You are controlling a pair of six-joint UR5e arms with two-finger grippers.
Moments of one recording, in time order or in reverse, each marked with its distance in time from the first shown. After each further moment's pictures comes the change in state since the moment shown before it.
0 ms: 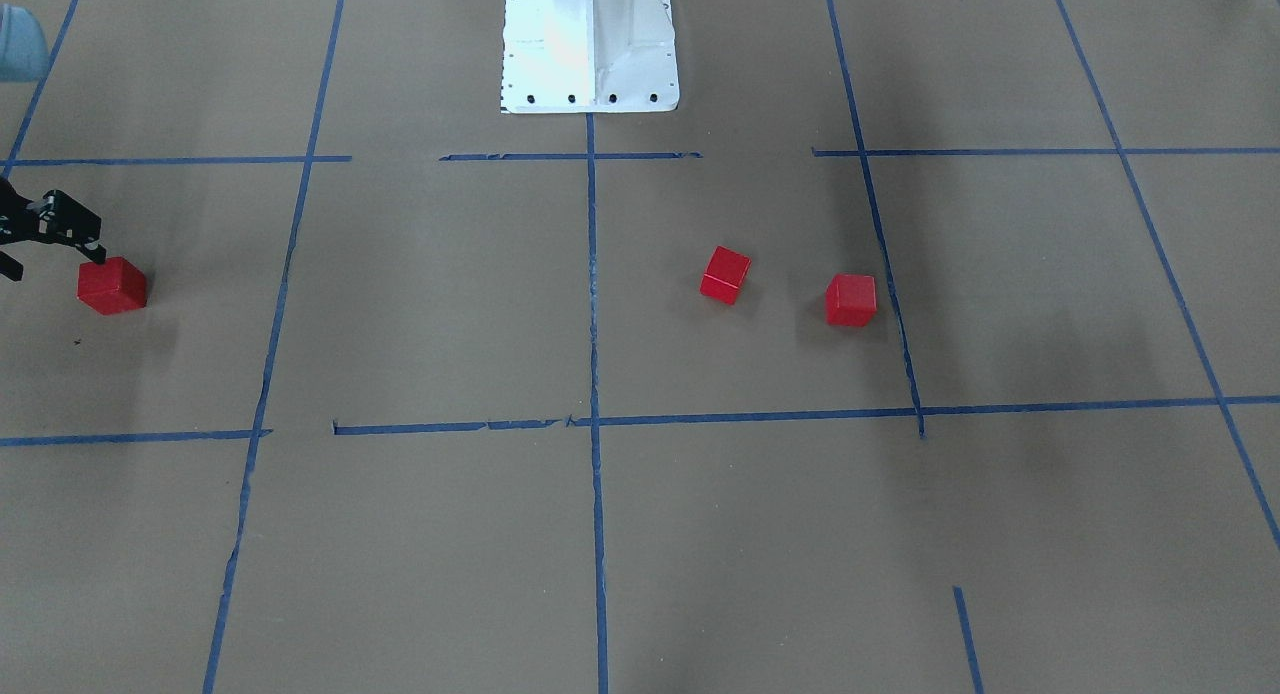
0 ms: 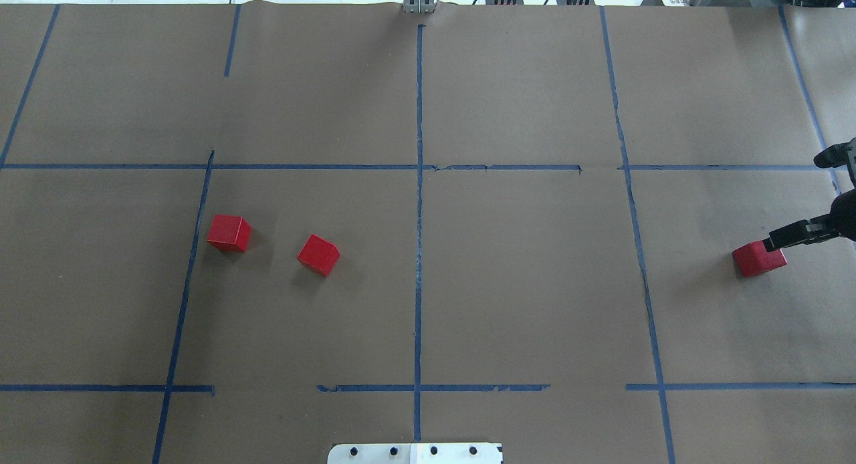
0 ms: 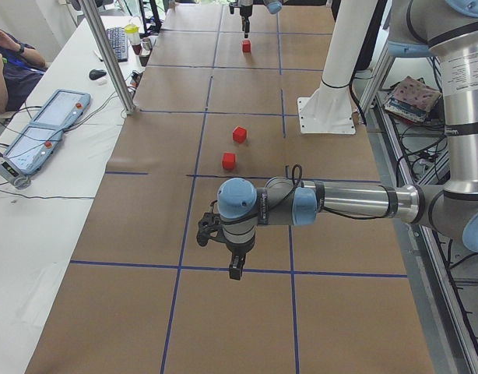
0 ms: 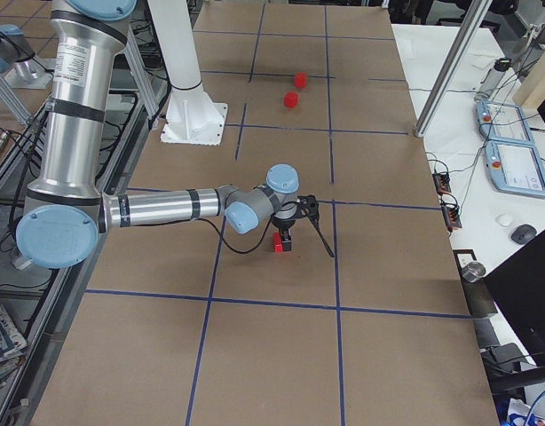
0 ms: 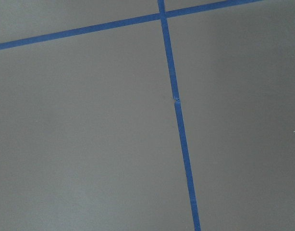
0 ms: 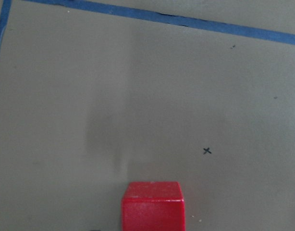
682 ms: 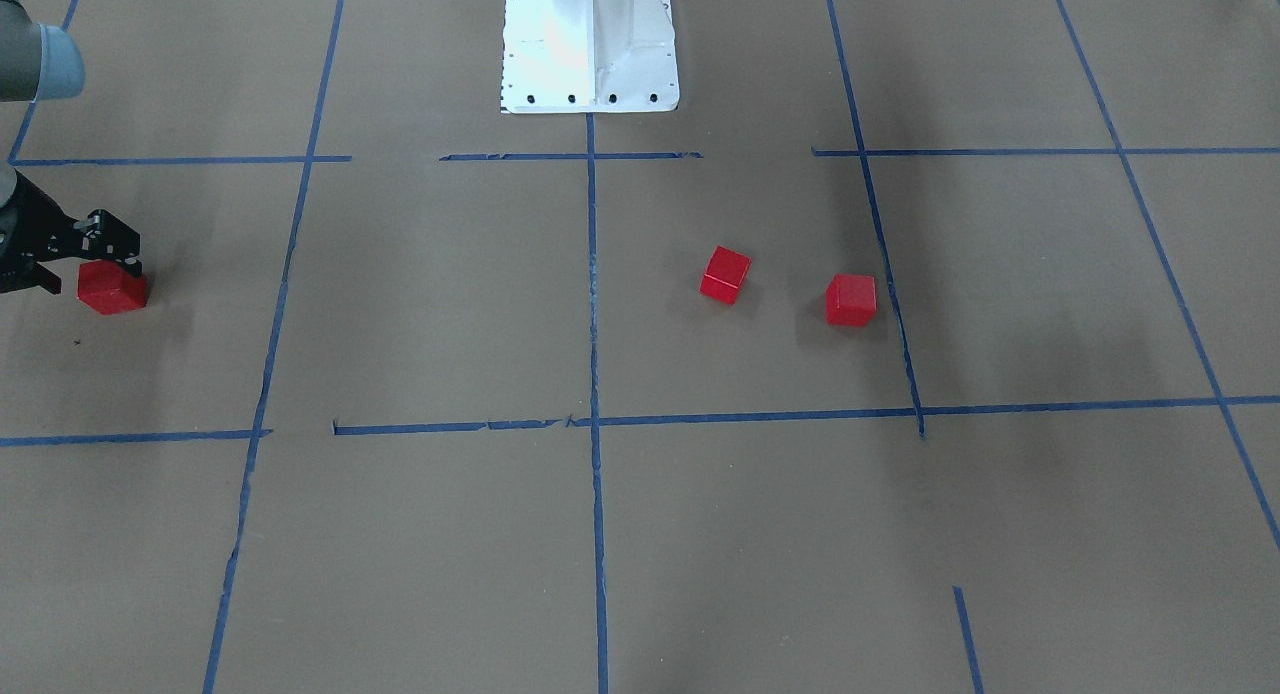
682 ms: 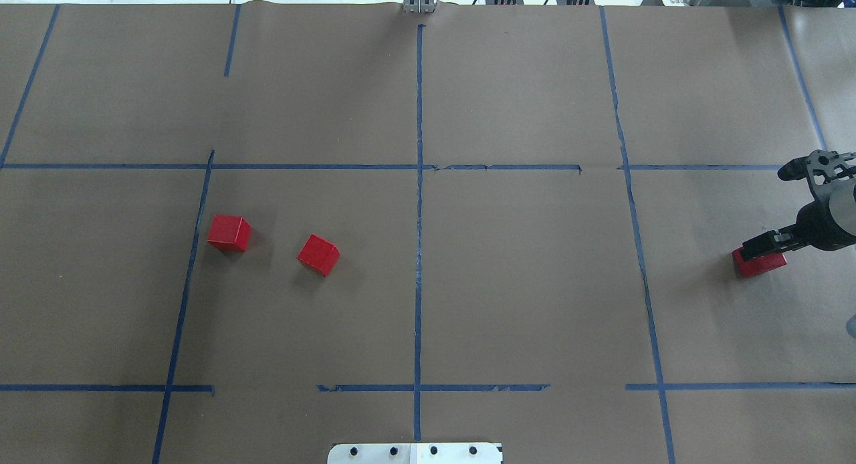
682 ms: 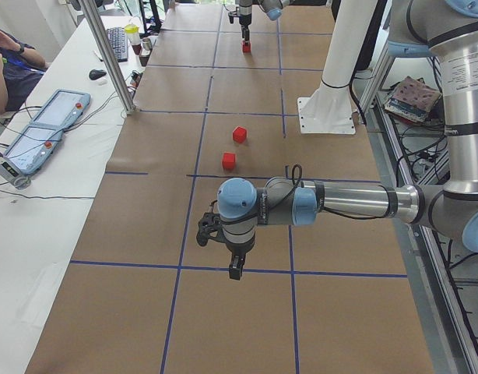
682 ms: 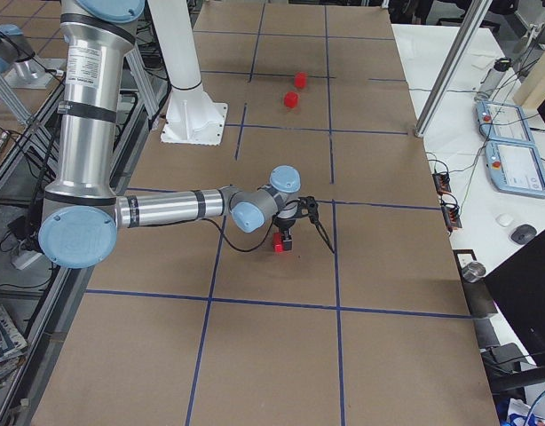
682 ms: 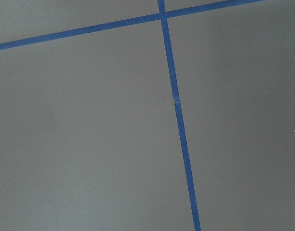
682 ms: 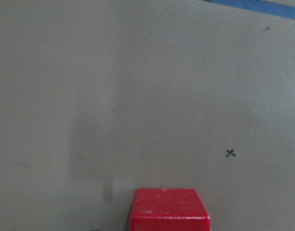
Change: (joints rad) left arm 0.000 0.000 0.000 0.000 0.000 0.000; right arm -0.074 0.029 -0.052 0.003 -0.046 0.017
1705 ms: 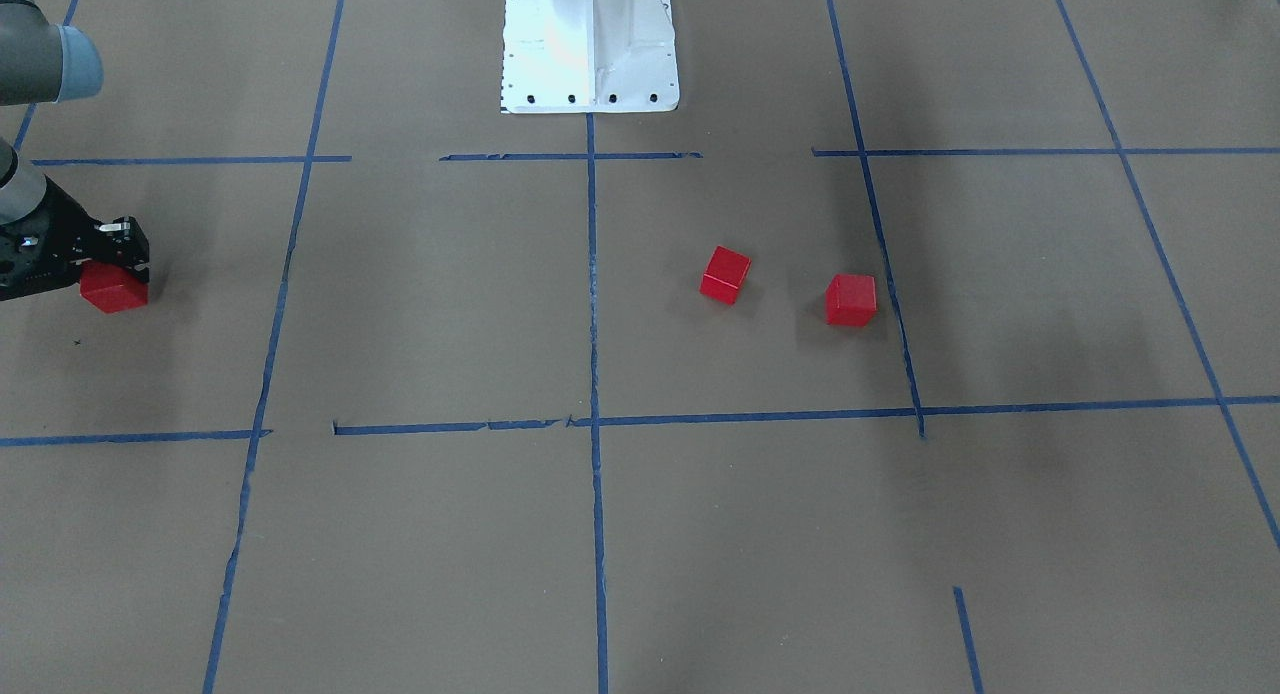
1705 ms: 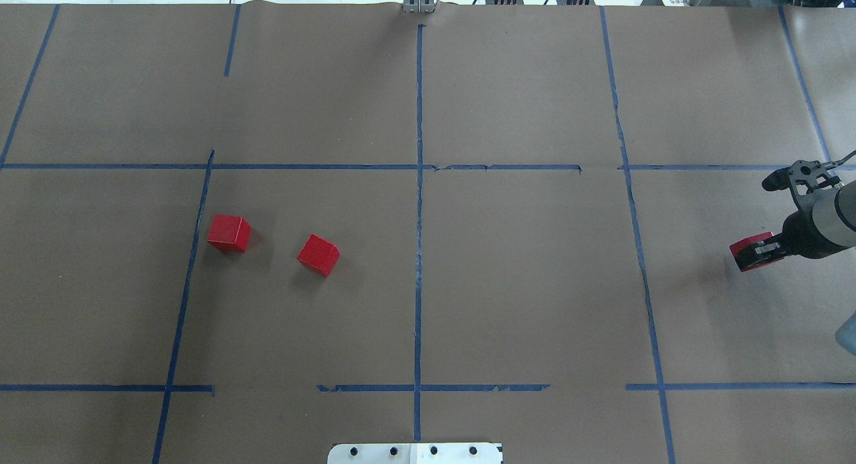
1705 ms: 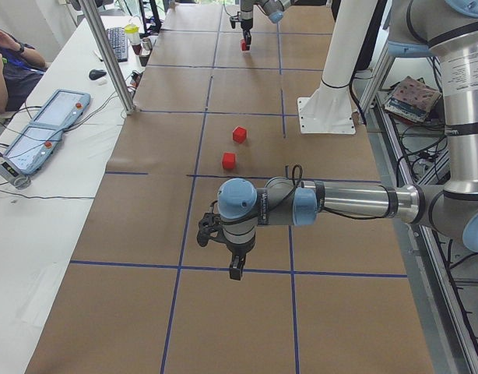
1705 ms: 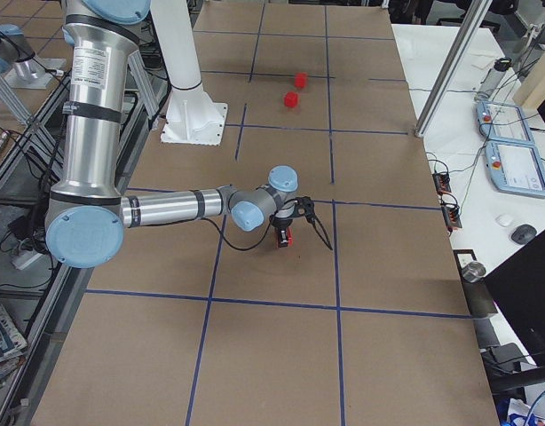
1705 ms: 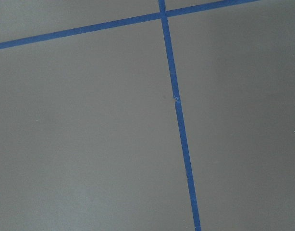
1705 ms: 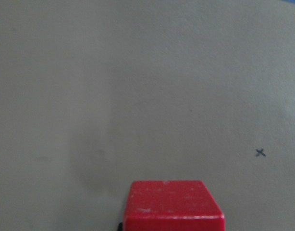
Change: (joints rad) left arm 0.000 0.001 0.000 0.001 -0.001 0.000; right arm -0.044 0.017 0.040 -0.032 -0.024 0.018
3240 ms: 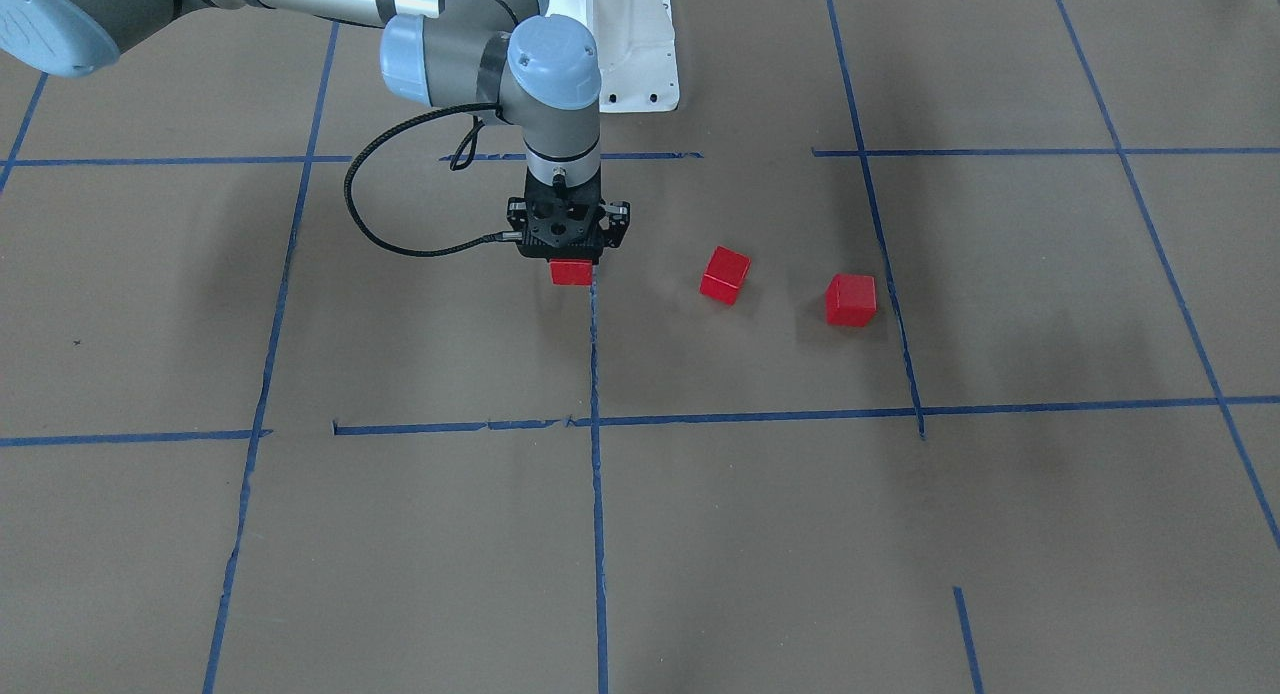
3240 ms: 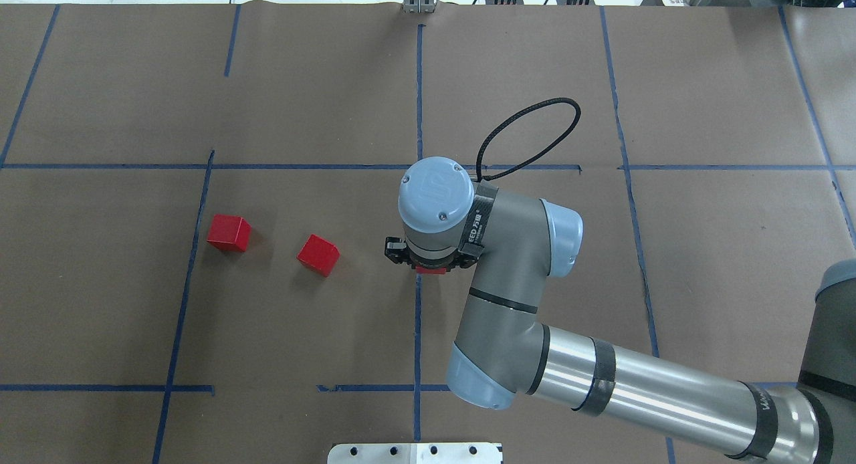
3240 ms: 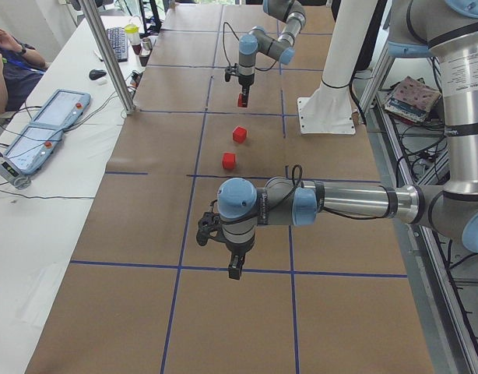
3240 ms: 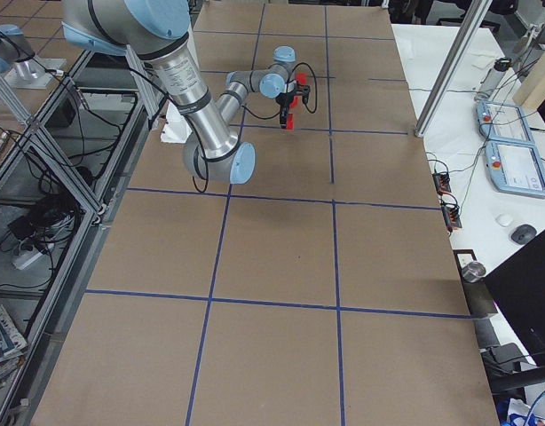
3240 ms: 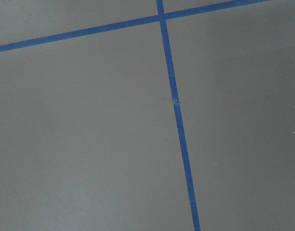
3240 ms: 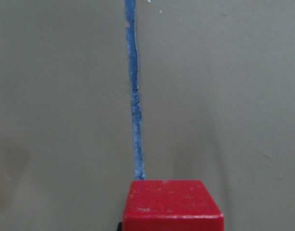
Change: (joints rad) left arm 0.000 -0.001 -0.002 -0.005 0.000 0.000; right arm -0.483 0.921 -0.236 -0.496 -0.331 0.733
